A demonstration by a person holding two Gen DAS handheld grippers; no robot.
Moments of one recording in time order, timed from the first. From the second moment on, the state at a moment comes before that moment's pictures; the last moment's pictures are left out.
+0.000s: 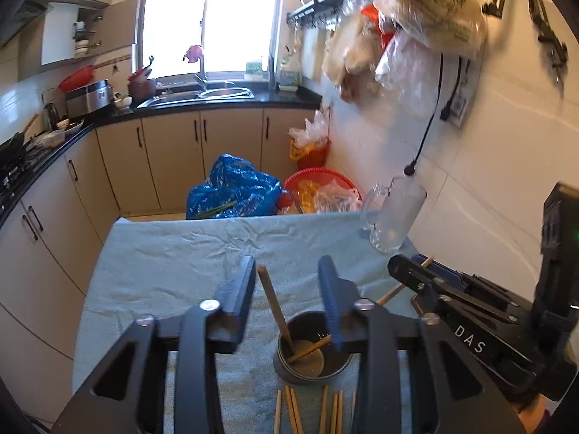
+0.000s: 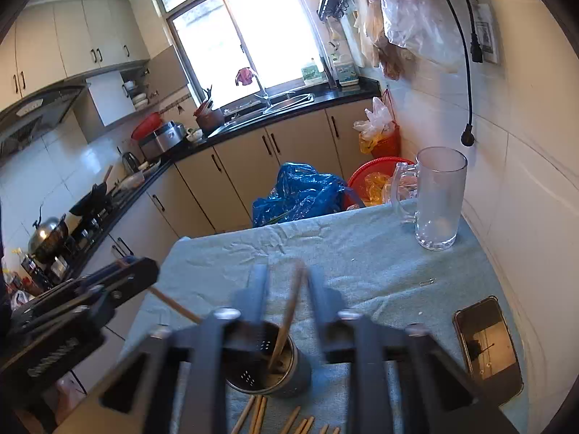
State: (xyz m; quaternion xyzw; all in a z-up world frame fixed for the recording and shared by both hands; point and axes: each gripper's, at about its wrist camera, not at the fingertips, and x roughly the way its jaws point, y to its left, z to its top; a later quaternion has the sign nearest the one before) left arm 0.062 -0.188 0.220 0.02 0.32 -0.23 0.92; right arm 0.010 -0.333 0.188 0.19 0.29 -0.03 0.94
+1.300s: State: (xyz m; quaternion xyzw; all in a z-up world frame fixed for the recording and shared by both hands) left arm -0.067 -0.094 0.070 0.05 0.44 -0.23 0.87; right arm -0.133 -0.323 0.082 0.16 0.49 -0.01 0.86
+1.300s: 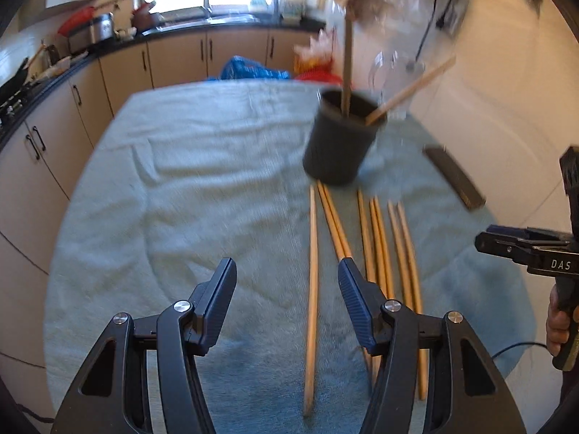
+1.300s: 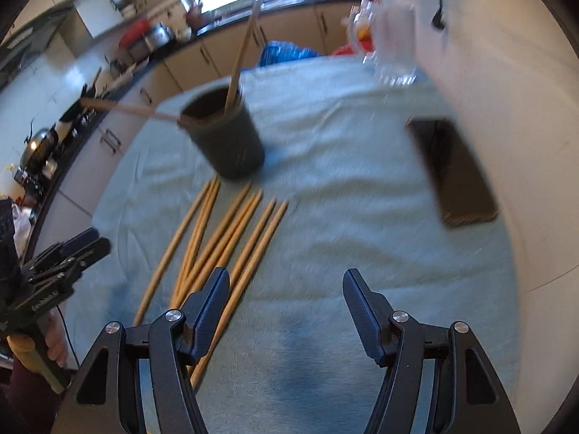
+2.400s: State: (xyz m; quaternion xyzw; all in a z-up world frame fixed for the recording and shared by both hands) left arm -0.017 -0.111 0.017 0.04 0.57 -0.18 0.80; right arm -0.078 -0.307 0.025 0.10 0.56 -0.03 0.82
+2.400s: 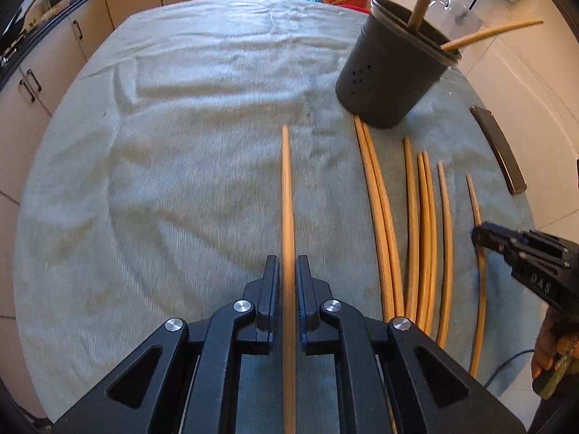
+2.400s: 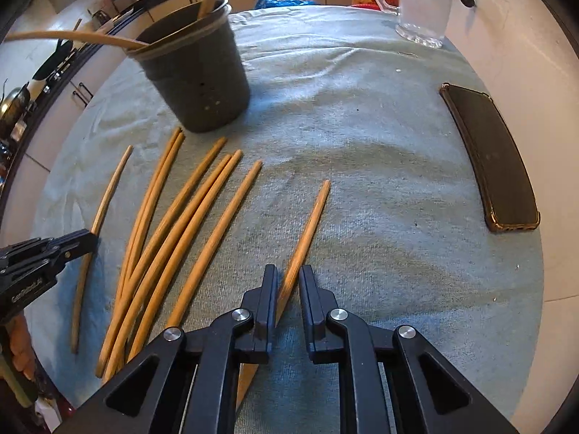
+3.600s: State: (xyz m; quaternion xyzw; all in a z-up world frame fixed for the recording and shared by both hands) left arm -0.125 -0.091 0.171 0.03 0.31 -0.22 0.93; right arm -0.164 -0.281 0.165 0.08 0.33 -0.03 0.94
